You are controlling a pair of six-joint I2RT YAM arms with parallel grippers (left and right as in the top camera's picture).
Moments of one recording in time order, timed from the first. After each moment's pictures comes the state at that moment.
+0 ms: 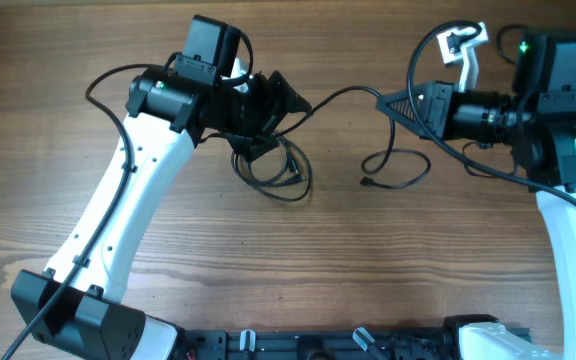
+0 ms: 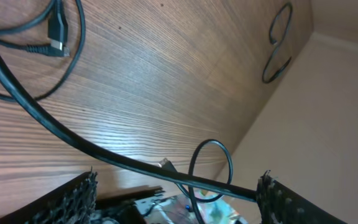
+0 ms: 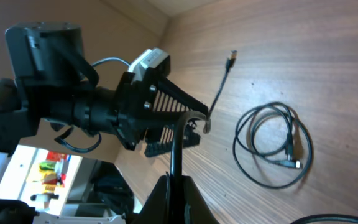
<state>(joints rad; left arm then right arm) -0.36 1.63 1.61 -1.04 0.56 -1.07 0.07 1.33 1.48 -0.90 -0.94 0.32</state>
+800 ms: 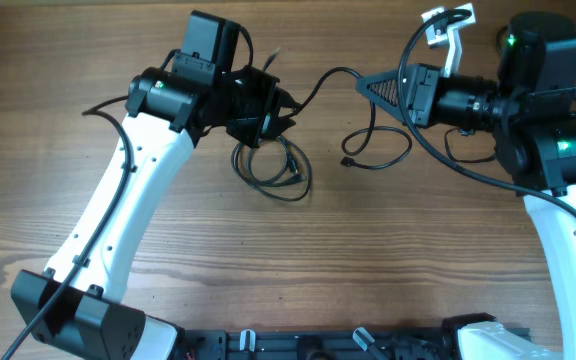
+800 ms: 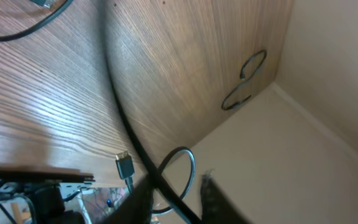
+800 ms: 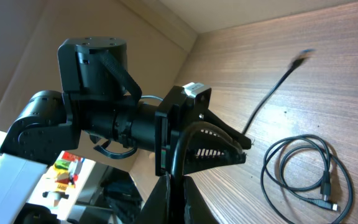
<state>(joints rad) -0.36 1.63 1.61 -0.96 0.57 -1.52 0.15 1.33 1.48 -0.68 -0.95 0.47</state>
